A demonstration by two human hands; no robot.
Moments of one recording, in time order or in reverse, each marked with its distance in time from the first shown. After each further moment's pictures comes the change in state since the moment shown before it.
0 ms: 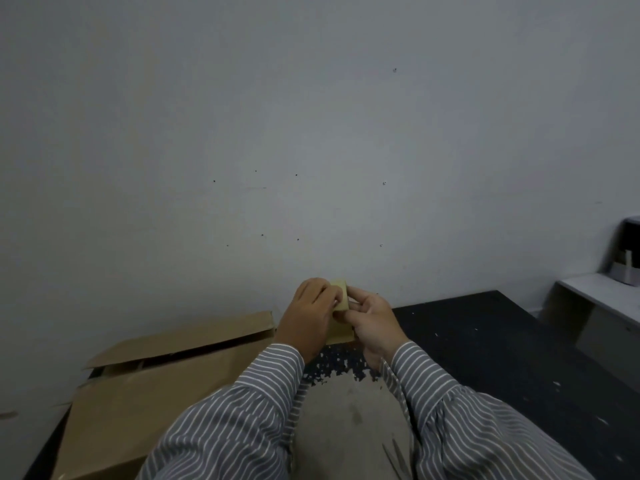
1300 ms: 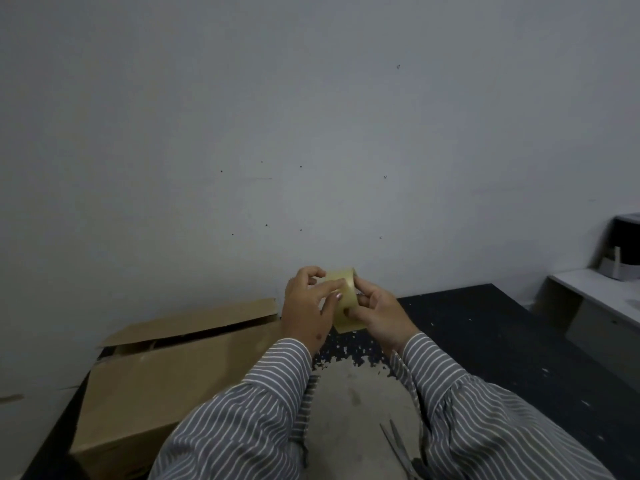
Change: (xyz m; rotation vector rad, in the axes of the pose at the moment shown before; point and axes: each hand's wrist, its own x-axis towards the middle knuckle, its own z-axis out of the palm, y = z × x) left_hand -0.017 0.019 -0.017 -0.228 -0.013 -0.379; right_hand -0.019 0.001 -0.012 -0.201 -0.094 -0.075
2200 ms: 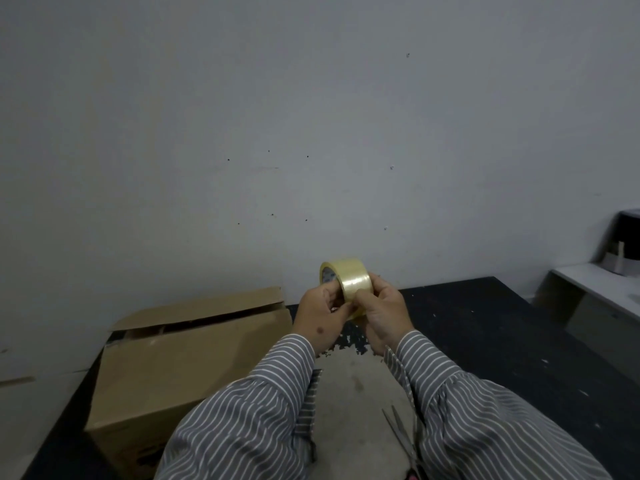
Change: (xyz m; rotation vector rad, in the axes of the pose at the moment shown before) left_hand -0.017 0.012 -0.009 -0.540 -0.318 -0.304; right_hand -0.006 0.007 0.024 0.452 0.194 0.010
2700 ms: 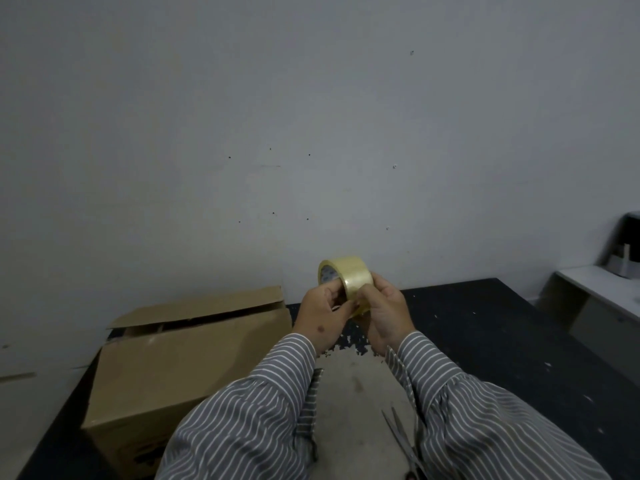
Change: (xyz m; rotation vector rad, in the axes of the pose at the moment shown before) left_hand 0.005 -0.002 0.004 -0.060 0.007 -0.004; right_hand 0.002 -0.001 0.001 0.051 0.016 0.004
